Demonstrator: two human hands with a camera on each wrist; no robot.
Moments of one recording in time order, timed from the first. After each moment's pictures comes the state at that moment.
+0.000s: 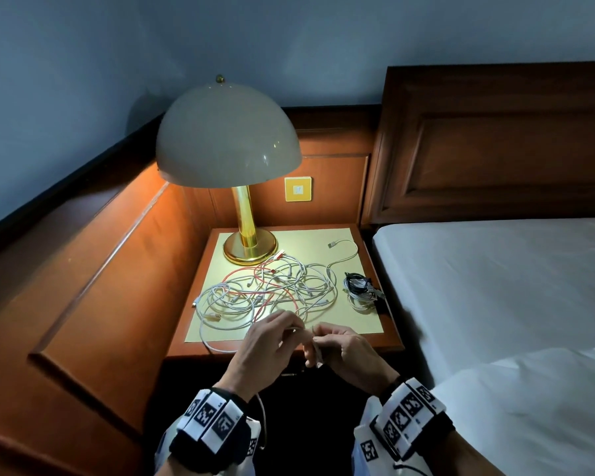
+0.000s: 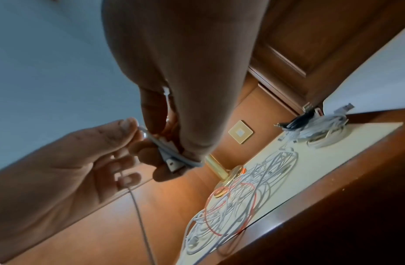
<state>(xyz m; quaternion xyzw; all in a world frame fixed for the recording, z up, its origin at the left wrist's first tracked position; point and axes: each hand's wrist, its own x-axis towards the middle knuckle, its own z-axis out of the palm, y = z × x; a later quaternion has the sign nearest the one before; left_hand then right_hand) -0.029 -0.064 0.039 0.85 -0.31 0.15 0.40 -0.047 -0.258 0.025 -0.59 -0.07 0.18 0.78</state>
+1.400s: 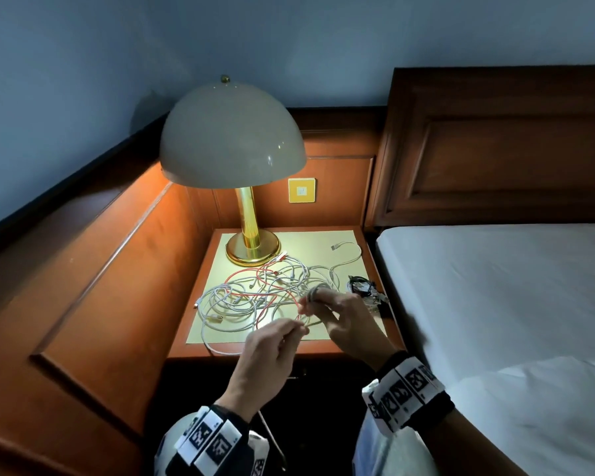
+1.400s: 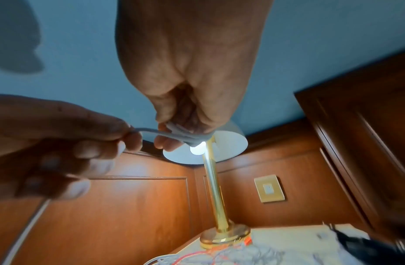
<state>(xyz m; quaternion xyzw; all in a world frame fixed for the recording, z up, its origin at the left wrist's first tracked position) -0.042 -0.068 0.042 0.83 -0.25 0.17 0.46 -0.016 -0.257 0.066 -0.81 -0.23 -0.07 0.54</state>
